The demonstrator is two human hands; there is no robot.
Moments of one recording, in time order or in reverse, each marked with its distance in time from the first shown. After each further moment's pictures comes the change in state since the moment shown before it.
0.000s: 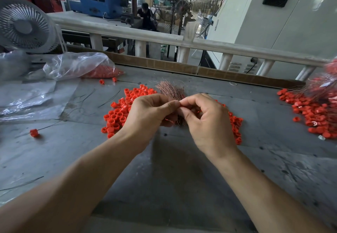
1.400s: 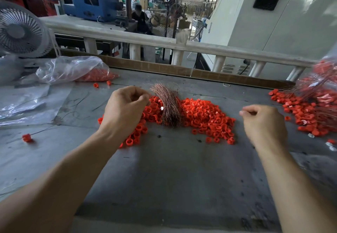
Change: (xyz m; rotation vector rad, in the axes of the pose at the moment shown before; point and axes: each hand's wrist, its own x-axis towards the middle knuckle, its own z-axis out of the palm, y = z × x) left_hand 0.014 0.005 -0.031 0.478 0.256 0.137; right_hand 0.009 0.085 -0.093 -0.559 0.197 0.726
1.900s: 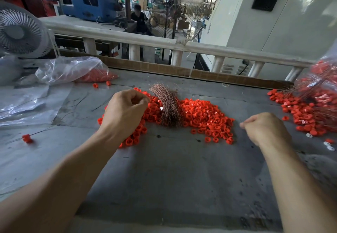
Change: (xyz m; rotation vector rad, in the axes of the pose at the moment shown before) left_hand -0.001 0.000 0.001 0.164 0.017 0.004; right_hand 0.010 0.010 -0.007 -0.234 -0.207 0.162
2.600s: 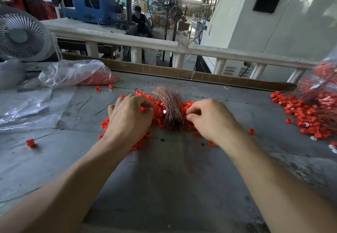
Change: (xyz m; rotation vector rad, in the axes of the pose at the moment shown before) left_hand -0.002 0.000 0.002 0.357 -0.004 0.118; right_hand -0.070 -0.096 0.020 0.059 -0.118 -0.672
